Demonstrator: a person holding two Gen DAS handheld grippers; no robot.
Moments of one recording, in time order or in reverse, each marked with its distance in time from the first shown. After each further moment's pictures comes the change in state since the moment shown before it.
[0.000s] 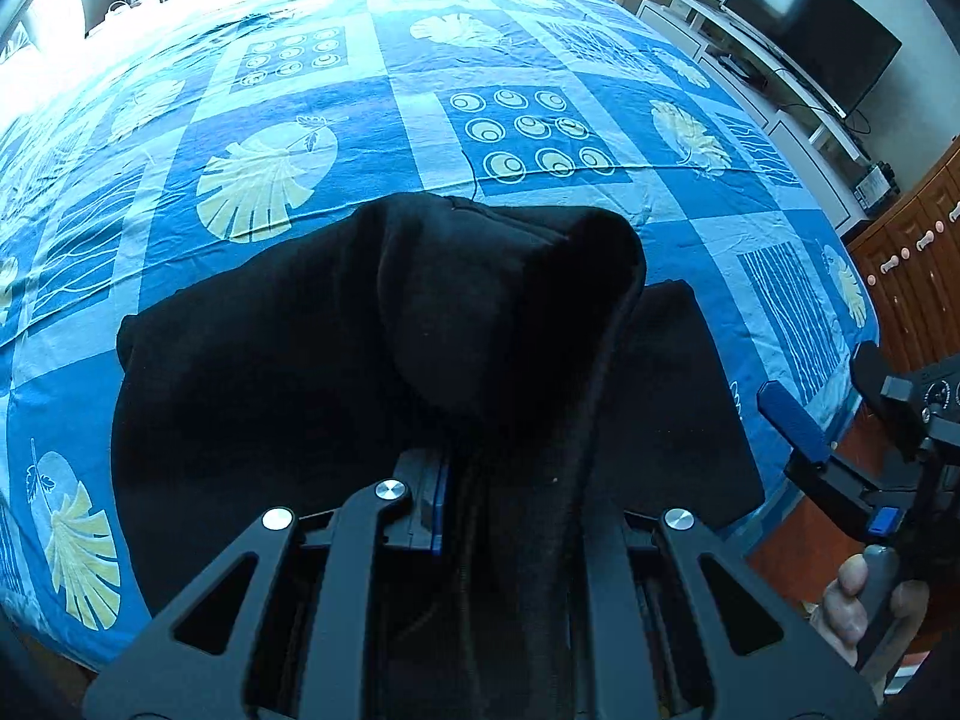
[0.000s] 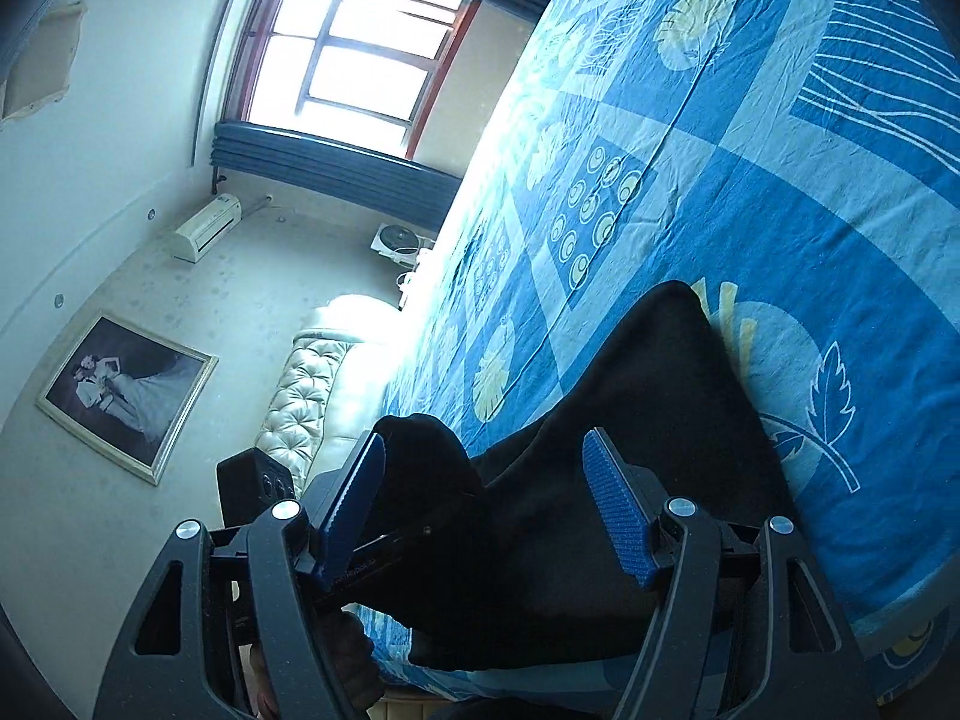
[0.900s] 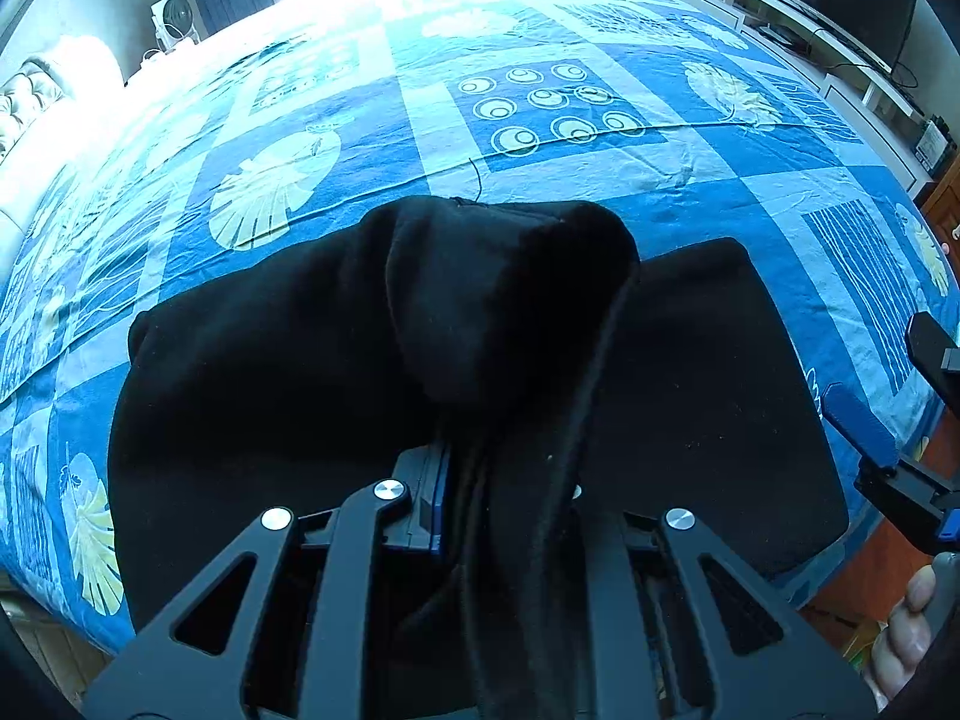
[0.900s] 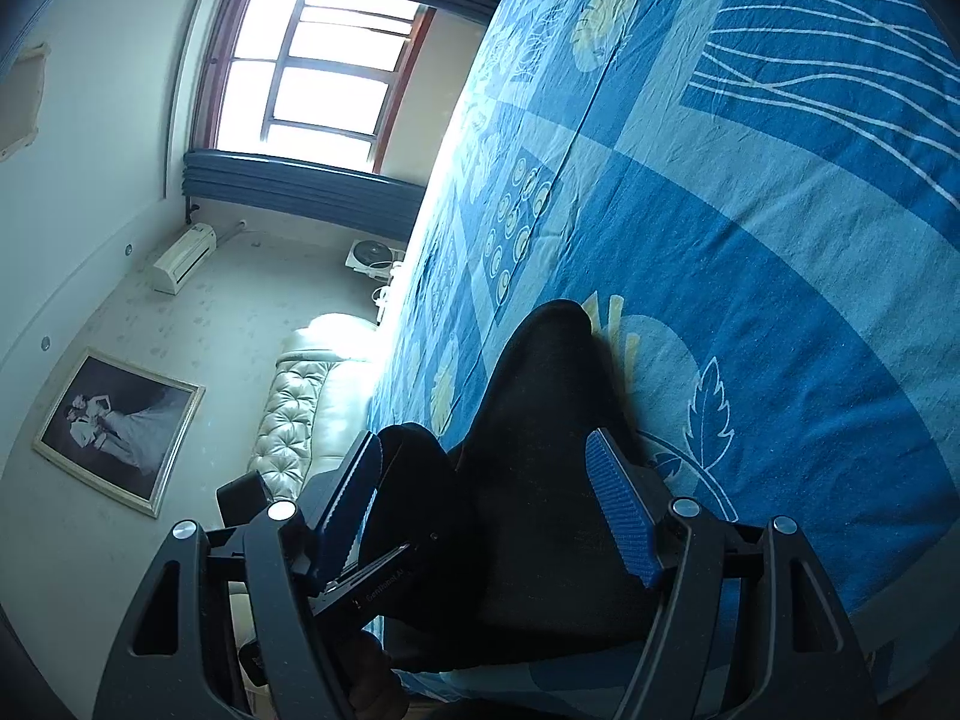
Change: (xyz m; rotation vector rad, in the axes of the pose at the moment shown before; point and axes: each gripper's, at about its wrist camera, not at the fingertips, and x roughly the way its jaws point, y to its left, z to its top) left arm 0.034 -0.041 -0.013 0.051 -0.038 0.225; right arm -0.016 -0.043 0.005 0.083 0.007 -0.027
